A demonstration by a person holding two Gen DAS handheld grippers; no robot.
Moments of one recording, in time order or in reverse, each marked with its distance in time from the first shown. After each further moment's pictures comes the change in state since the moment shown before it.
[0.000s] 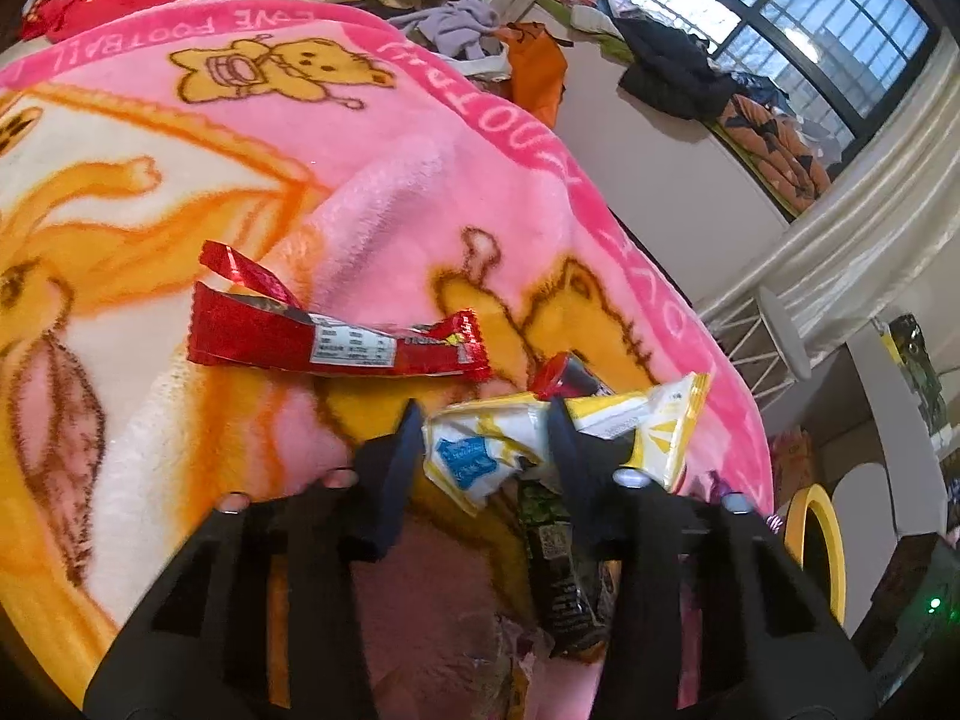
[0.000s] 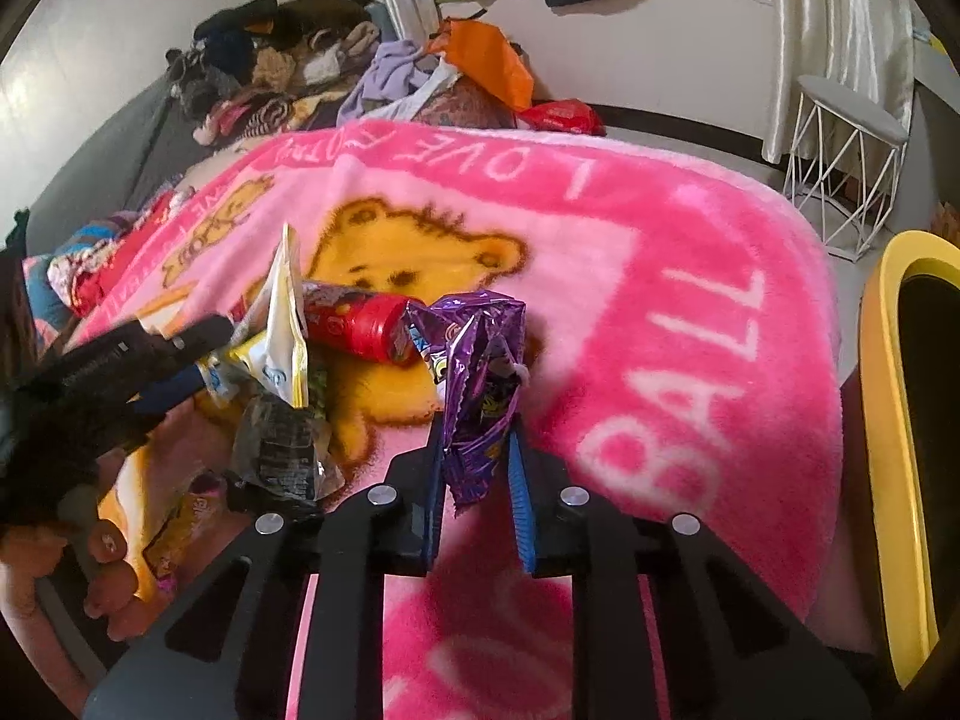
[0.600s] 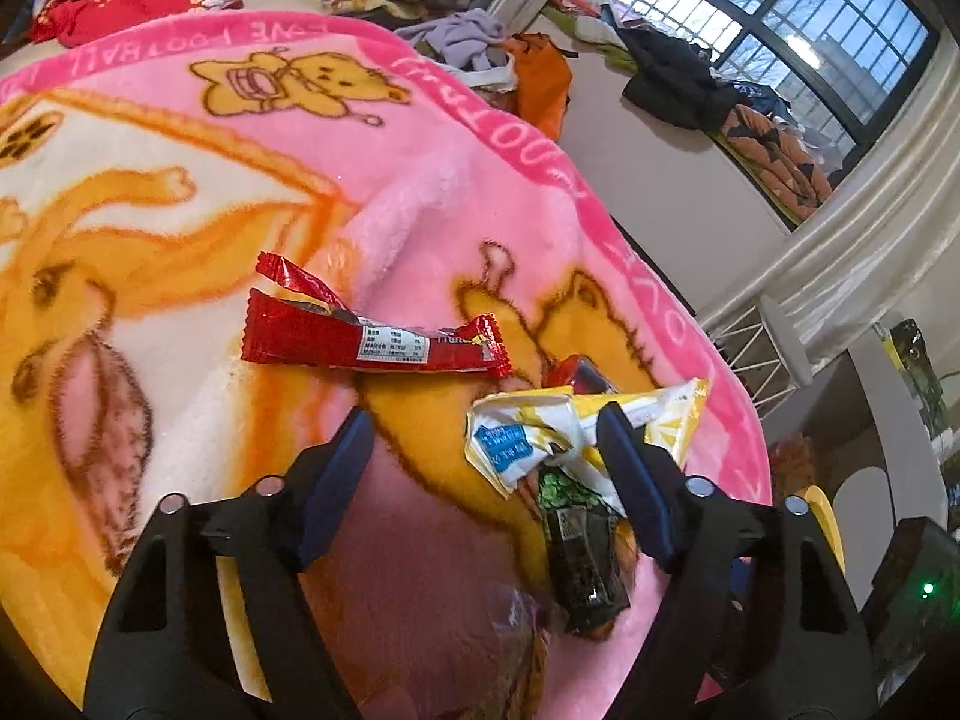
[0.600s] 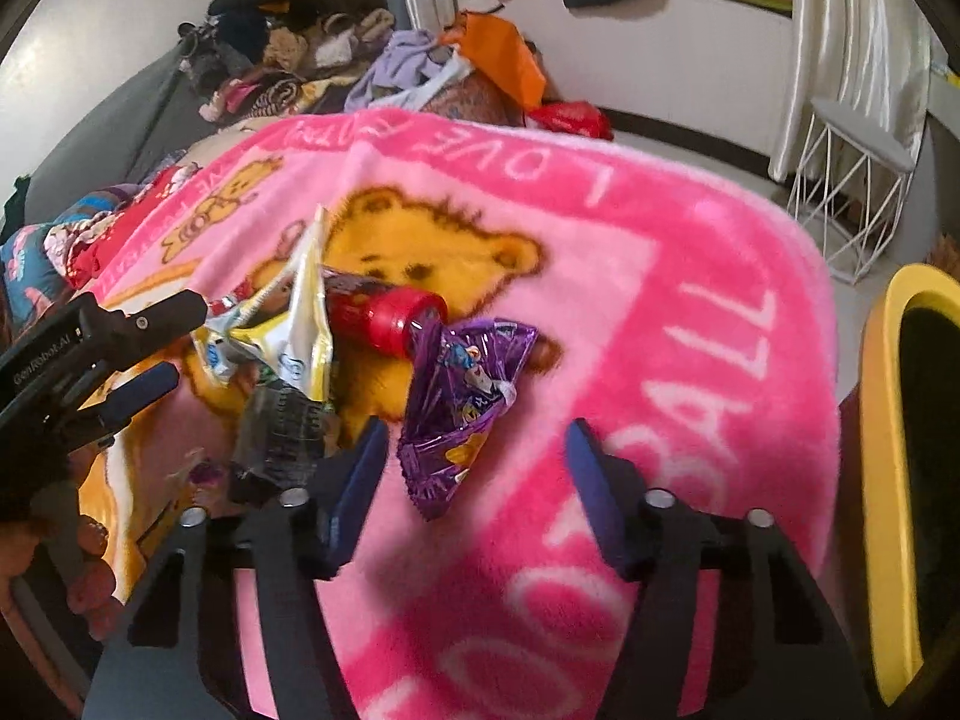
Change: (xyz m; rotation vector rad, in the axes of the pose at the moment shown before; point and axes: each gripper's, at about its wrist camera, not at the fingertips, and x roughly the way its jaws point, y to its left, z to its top) left arm -0.014 0.010 0.000 -0.018 -0.024 0.009; right arm 0.010 0.016 0.002 -0.063 0.031 -0.035
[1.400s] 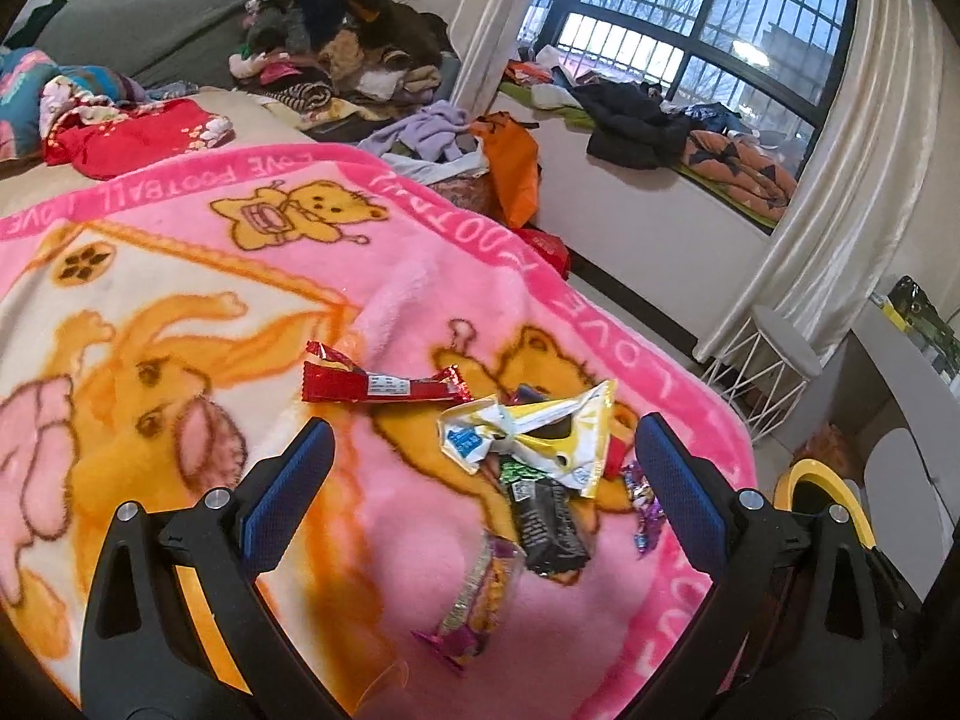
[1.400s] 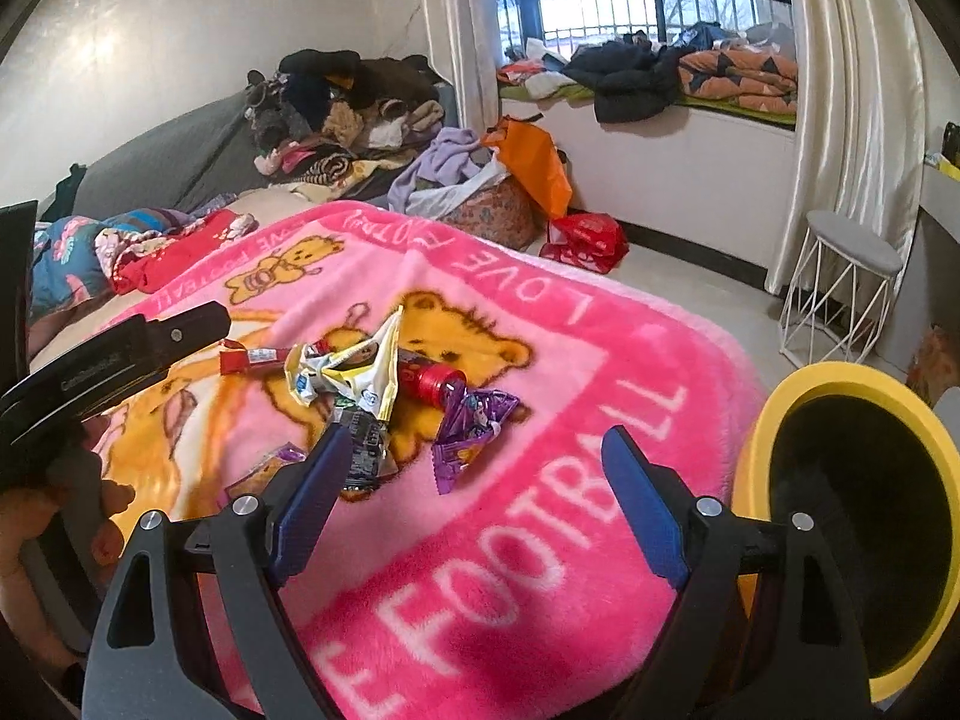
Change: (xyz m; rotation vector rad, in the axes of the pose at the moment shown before) left arm -0.081 -0.034 -0.024 0.176 -0.202 0.057; right arm -0.098 0.000 -0.022 -0.132 -0.254 0.027
